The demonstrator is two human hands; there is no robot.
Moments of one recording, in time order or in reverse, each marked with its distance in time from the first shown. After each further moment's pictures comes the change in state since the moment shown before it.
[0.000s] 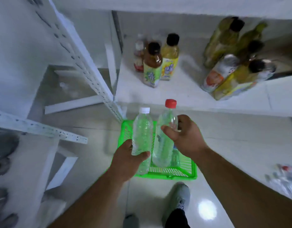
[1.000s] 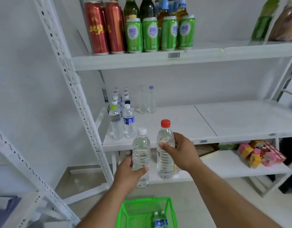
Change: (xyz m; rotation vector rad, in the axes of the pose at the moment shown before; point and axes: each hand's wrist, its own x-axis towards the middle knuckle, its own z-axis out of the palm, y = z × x) left_hand -0.322 0.313 -0.091 -0.131 0.095 0.521; right_hand -0.277 -0.268 -0.310 0.039 0.316 -0.416
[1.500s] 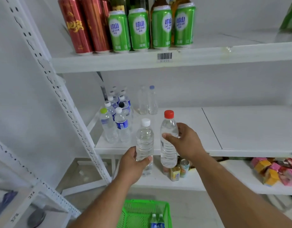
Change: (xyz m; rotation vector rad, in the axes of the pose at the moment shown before) left_hand 0.075 0.060 0.085 -0.002 0.124 -0.047; right_hand 0.119 0.038 -0.068 0.029 -0.070 -0.020
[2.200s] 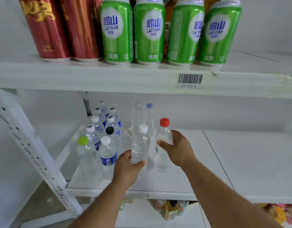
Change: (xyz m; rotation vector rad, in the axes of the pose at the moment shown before) left_hand 0.206 0.003 0.013 -0.002 0.025 0.001; right_hand 0.186 0.015 0.058 -0.036 0.038 0.099
